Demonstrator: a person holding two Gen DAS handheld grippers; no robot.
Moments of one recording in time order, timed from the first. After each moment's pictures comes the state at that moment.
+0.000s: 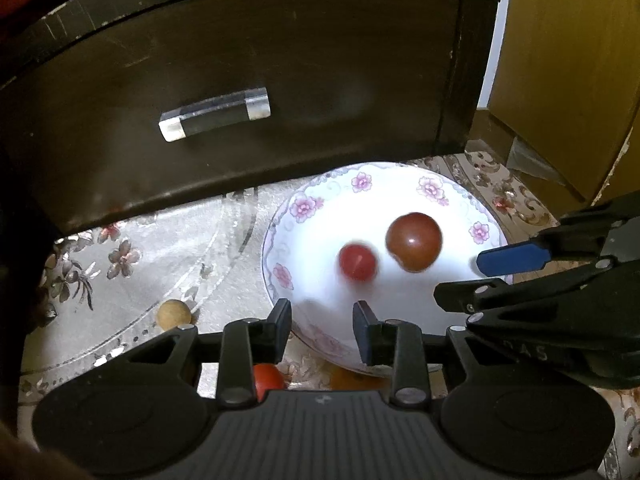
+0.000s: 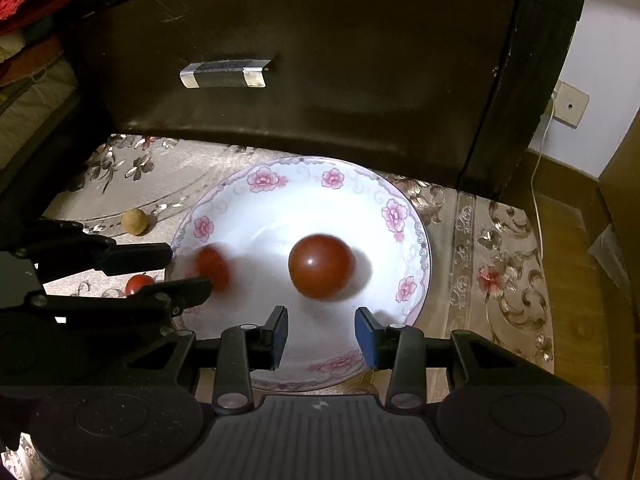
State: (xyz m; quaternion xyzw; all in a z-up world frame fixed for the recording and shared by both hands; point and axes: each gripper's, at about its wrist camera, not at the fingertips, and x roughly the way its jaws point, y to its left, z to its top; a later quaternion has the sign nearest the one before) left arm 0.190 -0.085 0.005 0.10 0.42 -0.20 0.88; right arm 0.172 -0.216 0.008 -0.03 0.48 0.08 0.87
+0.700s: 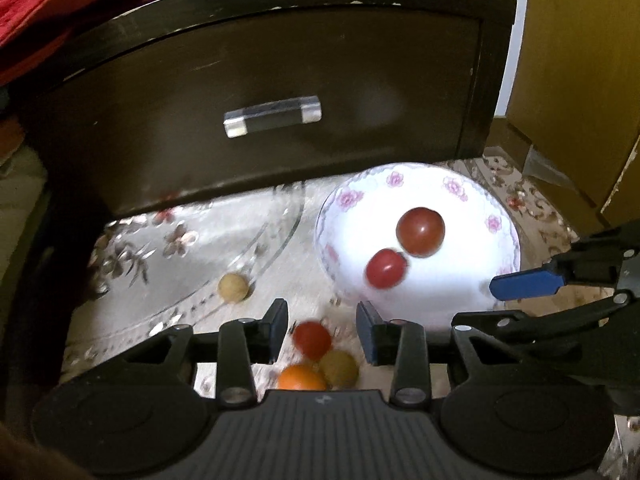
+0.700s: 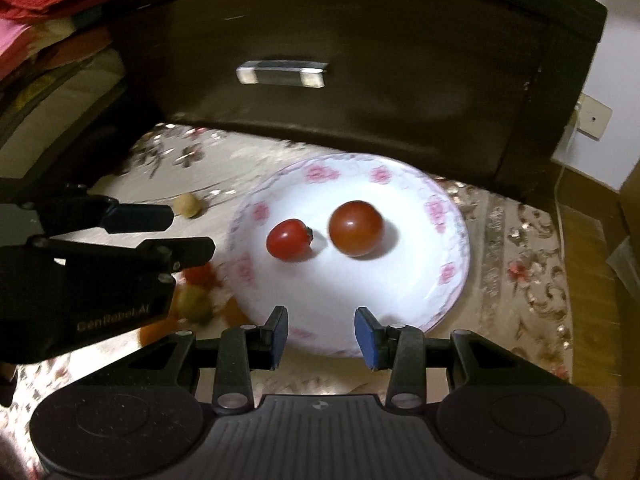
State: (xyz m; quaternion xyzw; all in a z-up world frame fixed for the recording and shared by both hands) left arm 0.159 -0.049 0.027 0.10 0.42 -0.16 0.89; right arm 0.140 -0.194 0.020 -0.04 0.47 0.13 0.87
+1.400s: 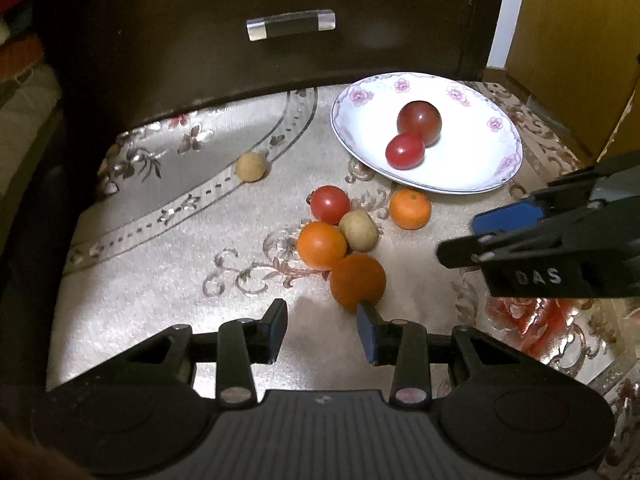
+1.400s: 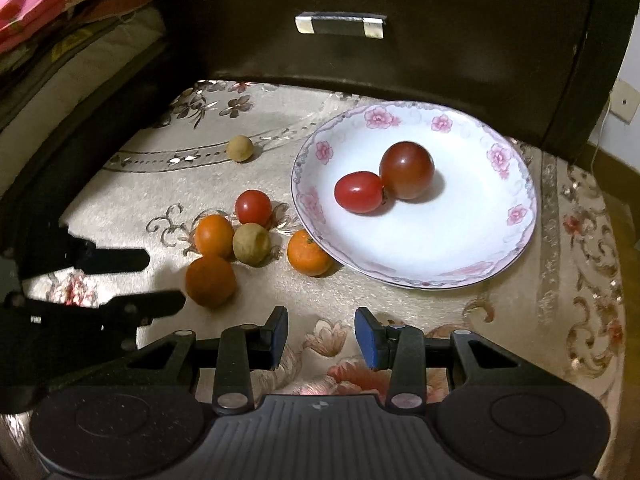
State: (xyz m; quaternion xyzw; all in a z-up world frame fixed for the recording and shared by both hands) left arm 0.116 -0.011 -0.008 0.09 0.47 -0.16 0.86; right arm 0.123 -0.172 -0.007 -0.02 0.50 0.15 0.85
